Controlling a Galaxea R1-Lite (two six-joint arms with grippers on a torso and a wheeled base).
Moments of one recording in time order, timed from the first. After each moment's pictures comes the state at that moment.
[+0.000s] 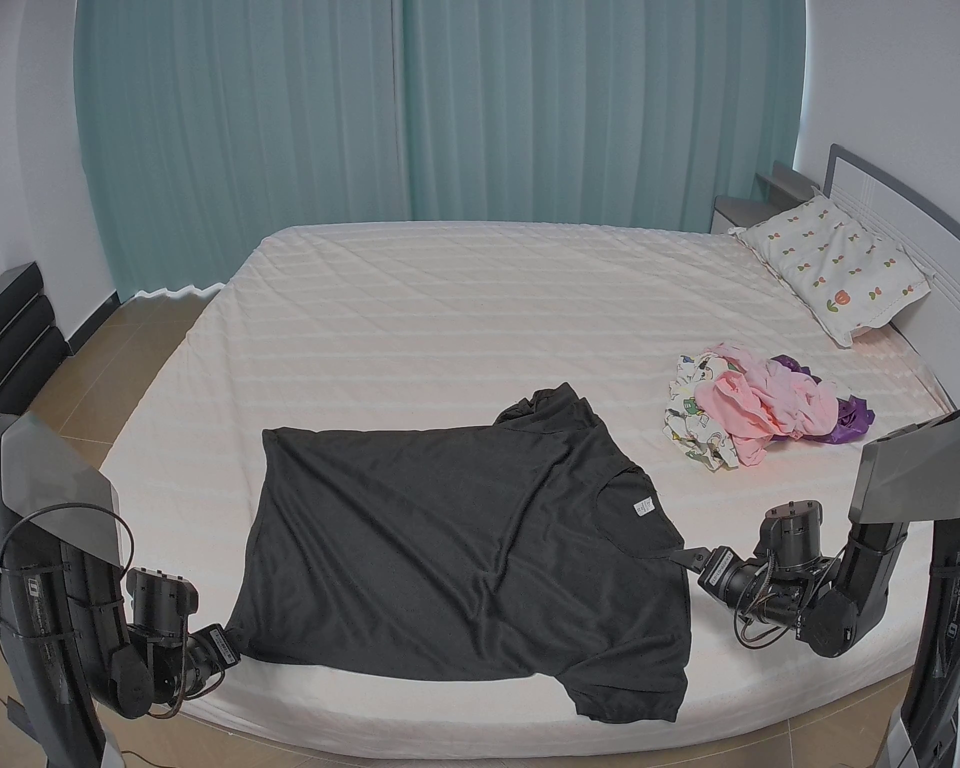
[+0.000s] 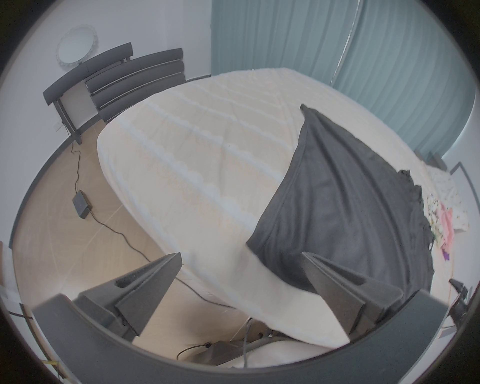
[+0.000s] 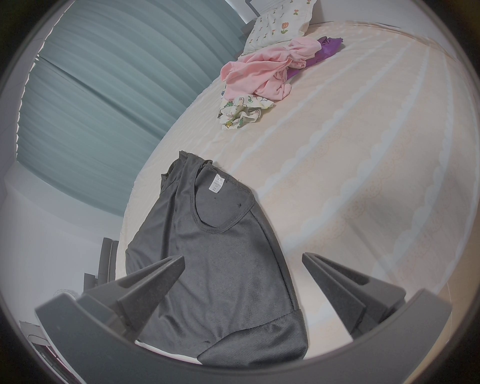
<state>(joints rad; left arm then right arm) -0.04 2.24 -0.02 -1.29 0.23 -0.59 0.25 2.25 -0.37 -1.22 0.01 0.87</state>
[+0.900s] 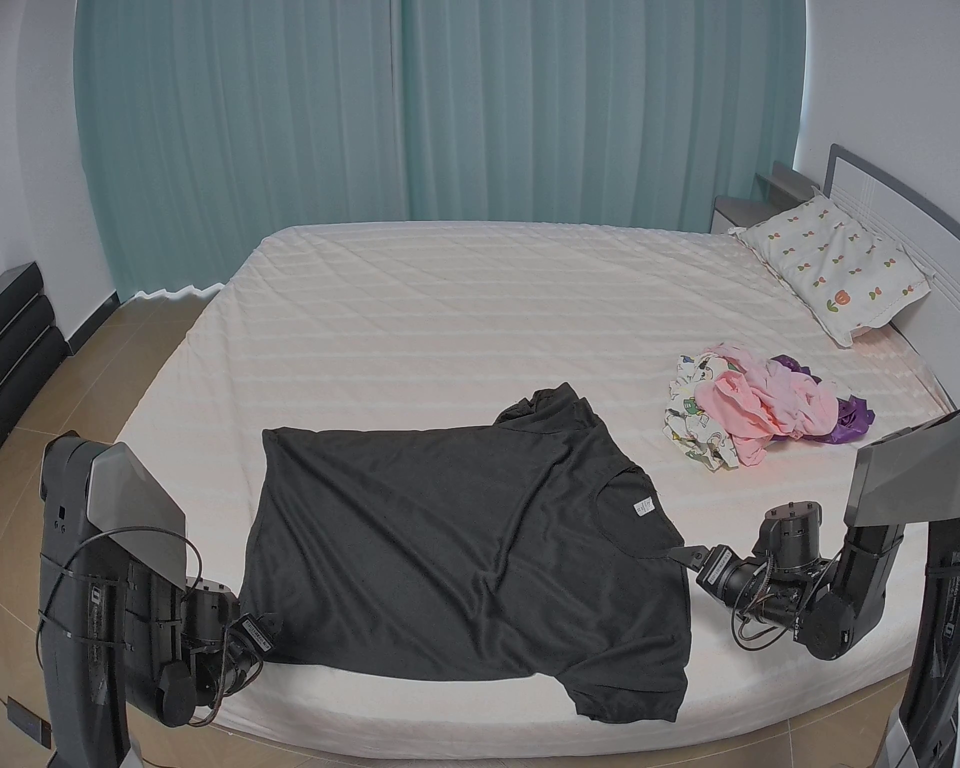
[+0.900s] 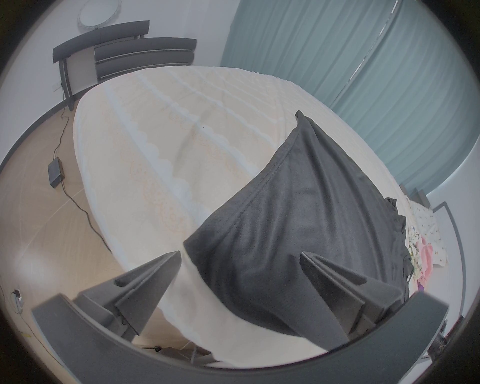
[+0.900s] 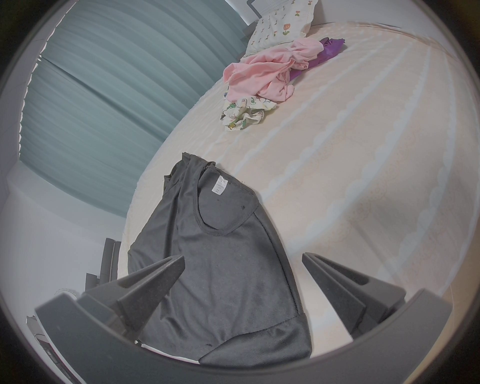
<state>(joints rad) -0.13 2.48 -0.11 -1.55 0.21 -0.83 0.25 2.27 -0.37 -1.27 0.01 0.87</state>
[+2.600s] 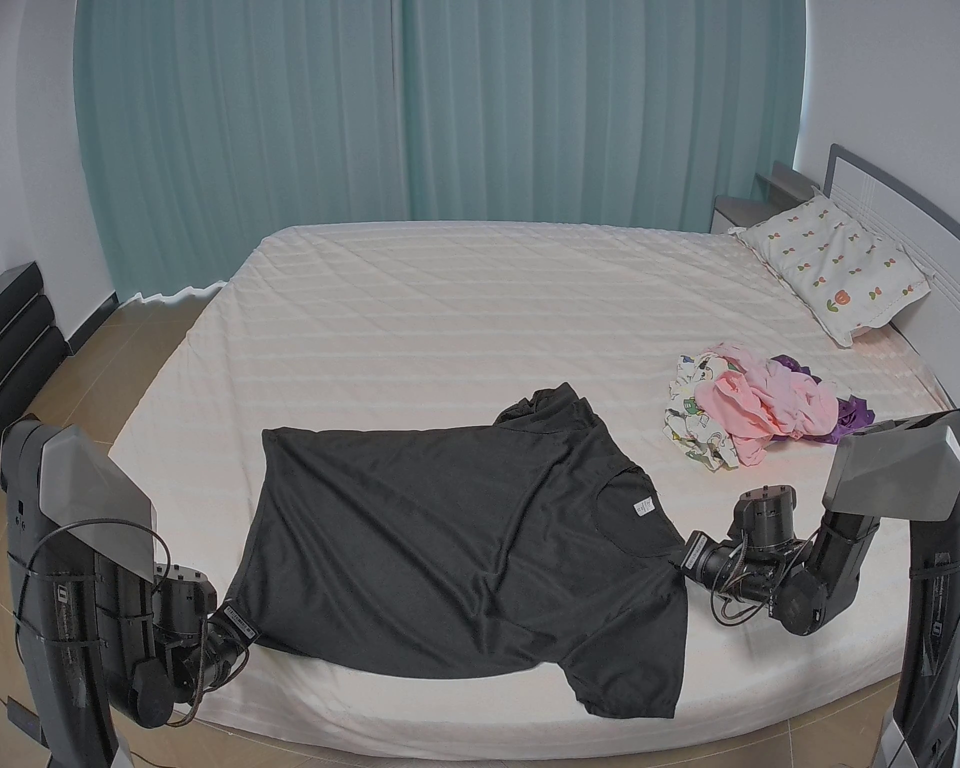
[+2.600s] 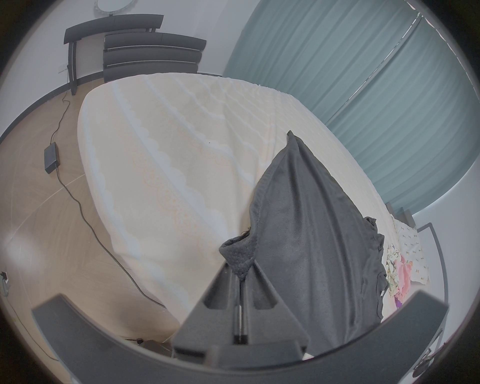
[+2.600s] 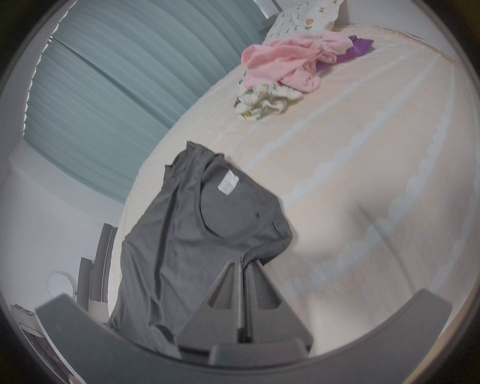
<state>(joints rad) -0.13 2.34 -0.03 -1.55 0.18 -0.91 0.25 2.34 -0.57 -1.14 0.04 0.77</state>
